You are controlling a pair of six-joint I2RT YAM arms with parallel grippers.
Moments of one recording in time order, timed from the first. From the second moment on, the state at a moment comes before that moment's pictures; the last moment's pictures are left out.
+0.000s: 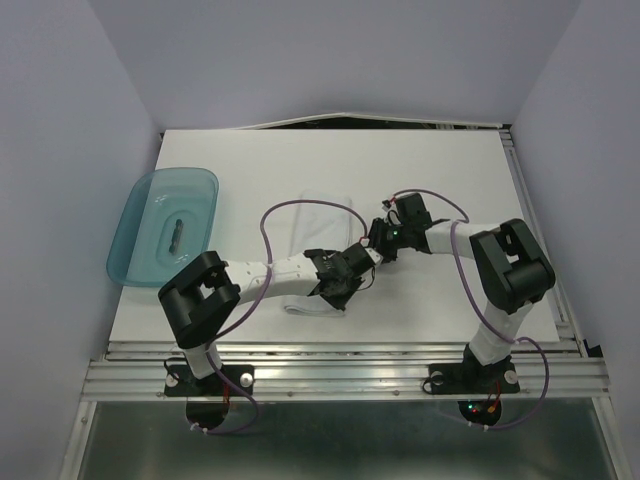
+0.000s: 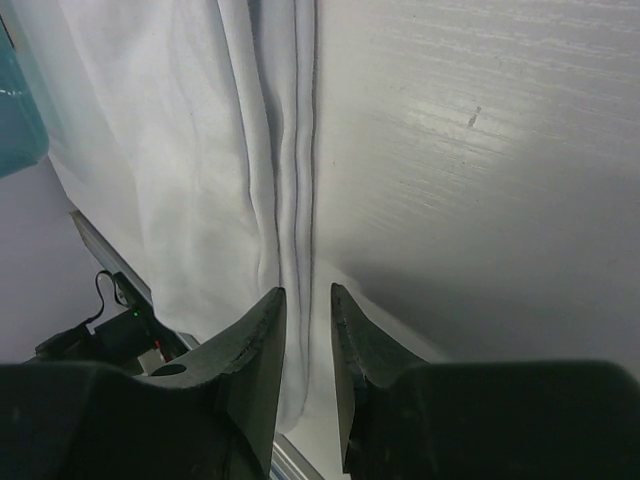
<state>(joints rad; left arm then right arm) -1.07 1.72 1.09 -0.54 -0.12 -0.28 0.38 1.81 0.93 -0.03 -0.60 0.69</state>
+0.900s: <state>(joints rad) -1.07 1.69 1.10 -0.57 -0.09 -0.26 0.43 1.84 0.89 -0.02 -0.65 0.71</state>
